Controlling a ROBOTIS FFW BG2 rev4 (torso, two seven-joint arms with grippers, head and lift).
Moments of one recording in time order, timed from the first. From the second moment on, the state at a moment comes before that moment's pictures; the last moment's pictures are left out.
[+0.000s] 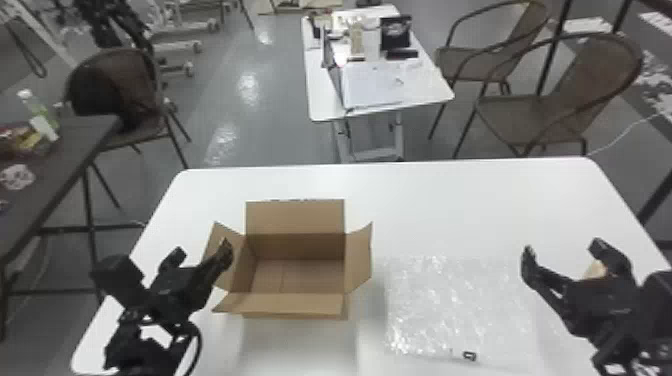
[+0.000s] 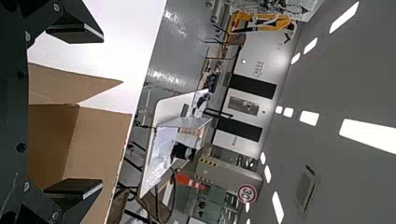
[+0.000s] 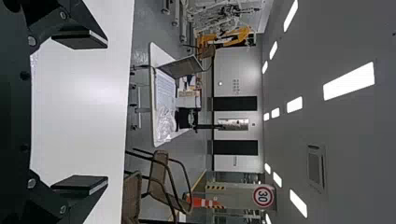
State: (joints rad) left arm 0.22 0.00 0.38 -1.64 0.30 0.04 -0.38; right arm 0.31 -0.05 -0.02 -1.76 -0.05 -0.10 0.22
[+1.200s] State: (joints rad) left arm 0.10 0.00 0.45 -1.53 0.30 0.25 -0.50; right arm 0.29 -0.05 -0.02 -1.74 -0.06 -0.09 0.26
